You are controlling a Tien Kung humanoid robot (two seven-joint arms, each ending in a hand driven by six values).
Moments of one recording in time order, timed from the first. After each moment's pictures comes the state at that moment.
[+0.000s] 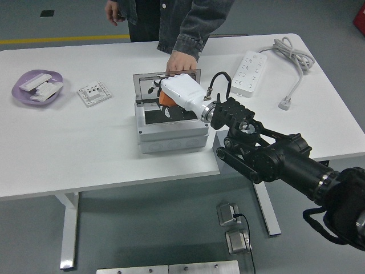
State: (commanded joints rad) left arm -0.01 0.15 -1.39 -0.18 0.97 0.14 0.26; right arm 0.88 0.00 0.53 0.74 -1.99 -0.25 0.10
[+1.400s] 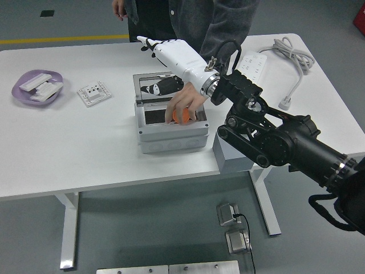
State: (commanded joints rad) left arm -0.01 0.13 -1.39 -0.18 0.97 0.14 0.26; right arm 0.97 -0.05 0.62 0.89 -1.92 -0.23 0.08
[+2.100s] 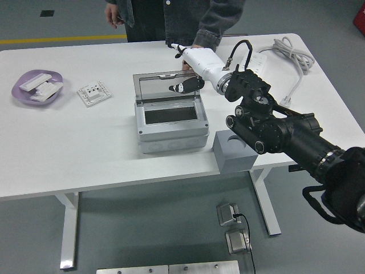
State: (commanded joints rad) left arm -0.03 0.15 -1.38 -0.18 0.98 0.13 0.25; right arm 1.00 0.00 0.60 0.59 -1.85 -0.21 0.10
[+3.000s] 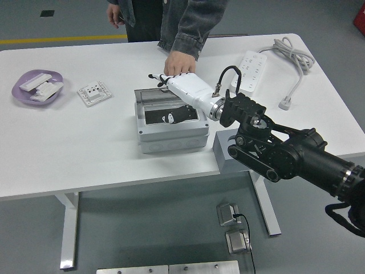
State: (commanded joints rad) left arm -0.01 0.15 -1.36 -0.18 0.95 0.13 0.24; right arm 0.90 -0.15 0.43 0.97 -1.84 -0.21 0.04
